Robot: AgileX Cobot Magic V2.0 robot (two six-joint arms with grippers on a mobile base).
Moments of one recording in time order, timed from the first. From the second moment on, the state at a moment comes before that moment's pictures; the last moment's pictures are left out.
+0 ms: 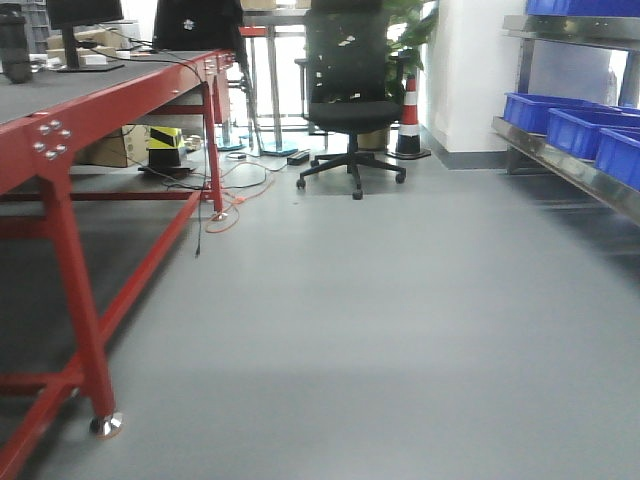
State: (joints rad) left arm -0.33 1.47 -2.10 -0.04 1.28 -0.18; right arm 0.22 1.25 -1.75 0.21 1.07 -0.07
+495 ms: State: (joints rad) left arm -0.33 1.47 -2.10 -0.04 1.28 -0.18; right arm 0.22 1.25 -1.75 0.21 1.07 -0.07
